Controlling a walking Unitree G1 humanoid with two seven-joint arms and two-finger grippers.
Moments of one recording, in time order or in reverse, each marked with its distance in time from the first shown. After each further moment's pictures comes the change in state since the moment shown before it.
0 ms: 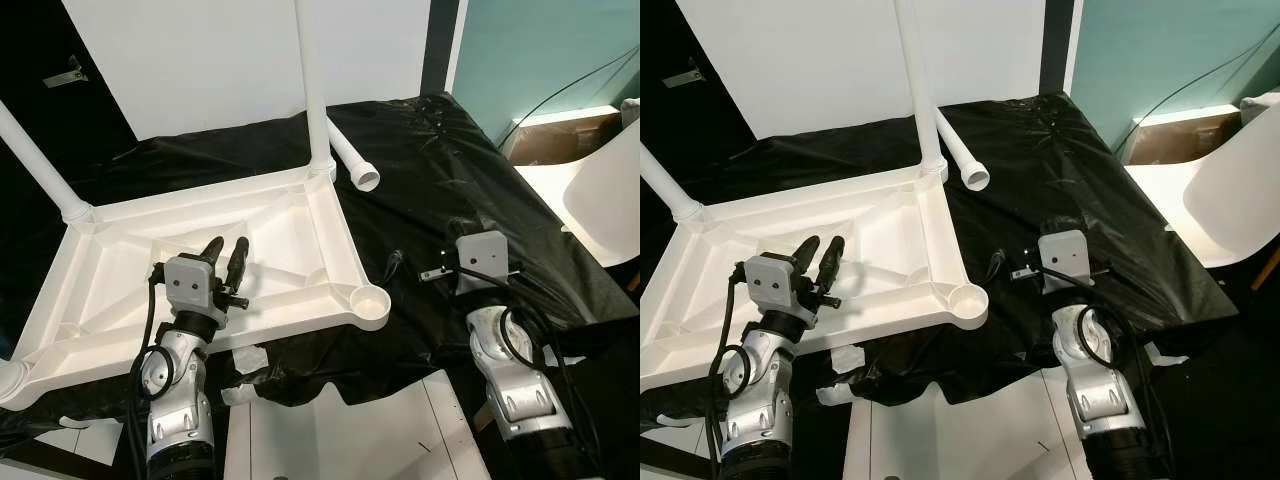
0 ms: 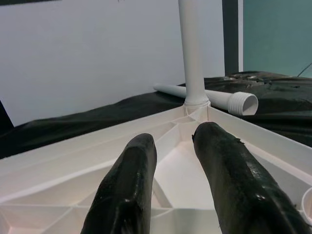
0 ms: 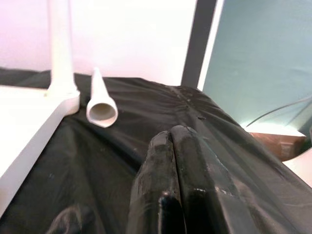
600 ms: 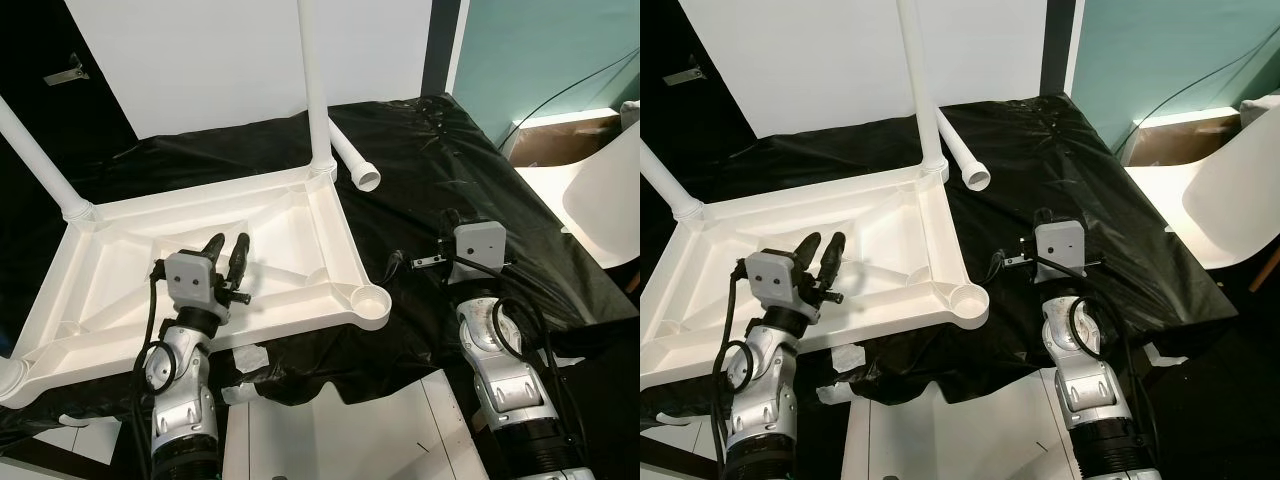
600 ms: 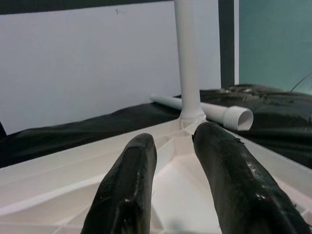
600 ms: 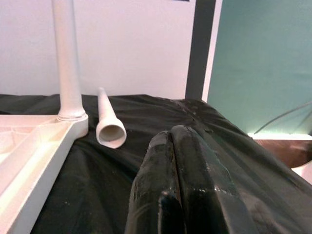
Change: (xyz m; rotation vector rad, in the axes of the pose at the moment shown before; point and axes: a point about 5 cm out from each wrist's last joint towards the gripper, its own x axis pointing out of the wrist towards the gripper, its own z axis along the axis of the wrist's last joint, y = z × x) left arm 0.011 -0.004 0.008 -0.016 -0.045 -0.006; right arm 0.004 0.004 0.008 0.076 -0.053 -0.010
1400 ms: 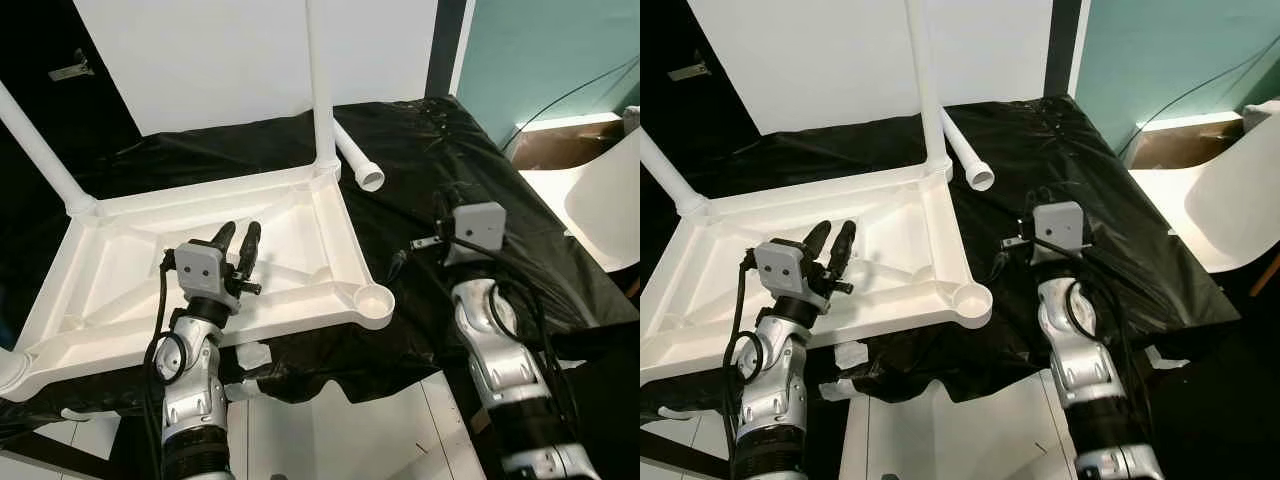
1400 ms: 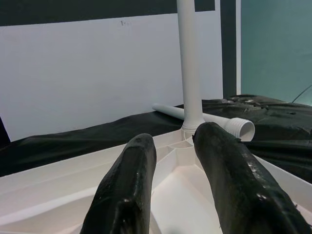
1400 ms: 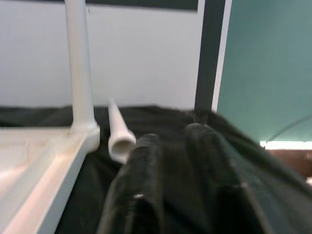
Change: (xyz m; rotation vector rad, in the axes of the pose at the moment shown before) left arm 0.001 -0.004 0.003 -0.004 -0.020 0.003; right arm 0.002 0.002 -0.002 0.043 -0.008 0.003
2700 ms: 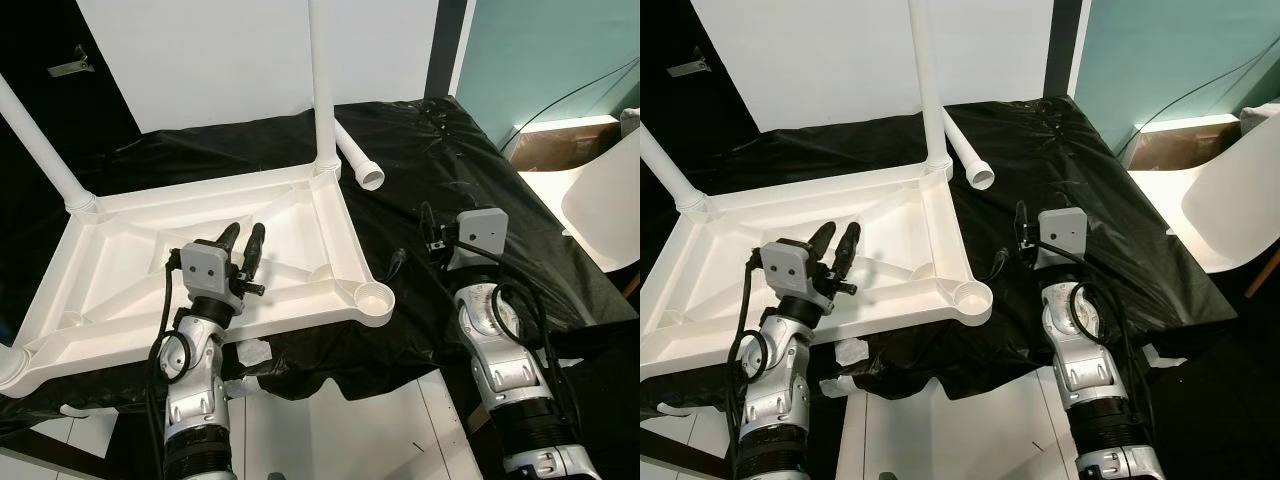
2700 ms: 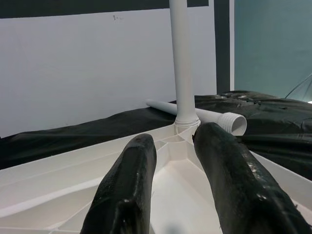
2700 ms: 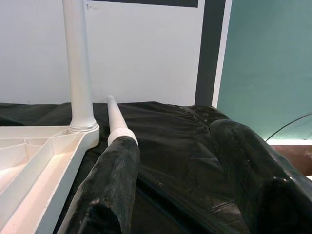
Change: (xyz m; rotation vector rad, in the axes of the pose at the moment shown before) left arm 0.005 -0.006 -0.001 0.001 0.008 -0.026; right arm 0.013 0.000 0.001 -0.001 -0.006 0.000
